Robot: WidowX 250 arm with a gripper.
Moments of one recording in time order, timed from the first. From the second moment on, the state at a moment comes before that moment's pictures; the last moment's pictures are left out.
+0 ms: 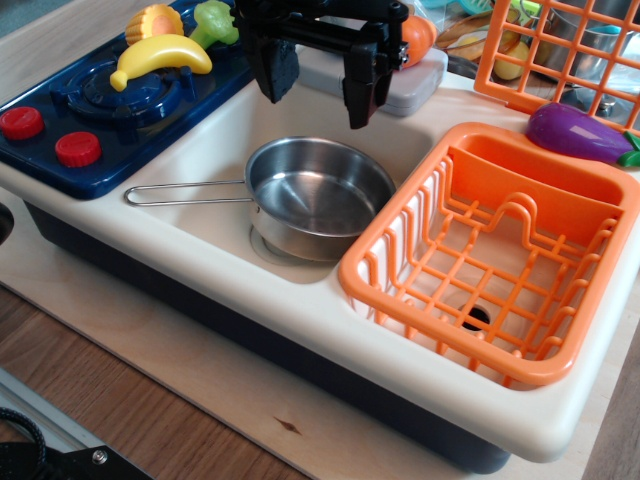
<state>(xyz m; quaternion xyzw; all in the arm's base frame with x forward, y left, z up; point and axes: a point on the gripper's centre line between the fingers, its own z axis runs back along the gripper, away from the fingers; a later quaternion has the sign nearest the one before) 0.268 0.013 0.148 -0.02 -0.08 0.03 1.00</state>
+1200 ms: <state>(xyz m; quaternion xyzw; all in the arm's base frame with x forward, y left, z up) 0.245 0.008 0.114 -0.02 -0.06 -0.29 0.95</state>
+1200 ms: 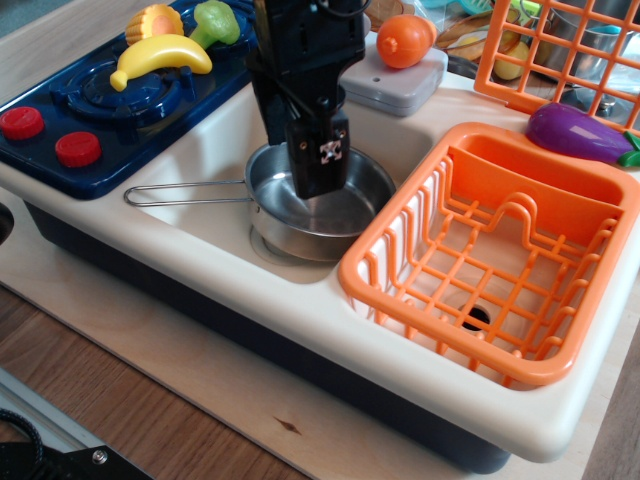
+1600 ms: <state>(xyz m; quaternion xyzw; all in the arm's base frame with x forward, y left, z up) 0.236 0.000 0.090 -0.03 -0.09 -0.31 0.94</state>
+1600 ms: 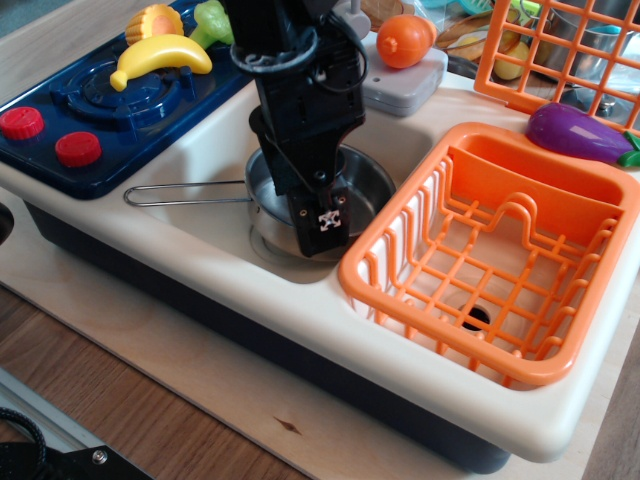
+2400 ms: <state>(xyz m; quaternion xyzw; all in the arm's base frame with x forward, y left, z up) 0.238 0.001 0.069 -0.01 -0.10 -0.34 0.94</state>
